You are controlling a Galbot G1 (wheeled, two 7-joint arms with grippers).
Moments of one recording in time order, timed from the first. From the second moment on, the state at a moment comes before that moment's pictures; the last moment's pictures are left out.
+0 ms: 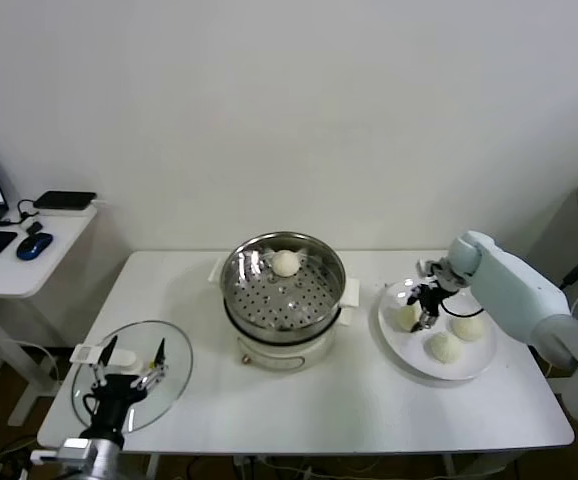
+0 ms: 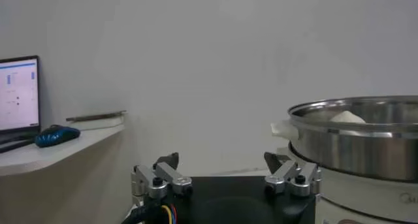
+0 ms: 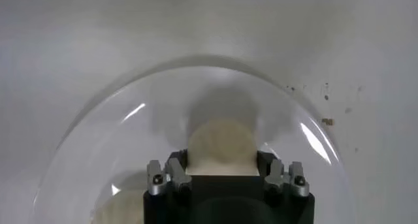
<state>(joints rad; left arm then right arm) 1.64 -1.40 -0.72 -2.01 -0.13 -0.08 0.07 0.03 1.03 -0.71 0.57 -0.08 0.05 -1.17</state>
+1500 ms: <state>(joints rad) 1.64 -1.39 -0.71 -2.06 -0.11 -0.08 0.07 0.64 1.17 -1.29 0.88 0.60 -0.15 -1.17</state>
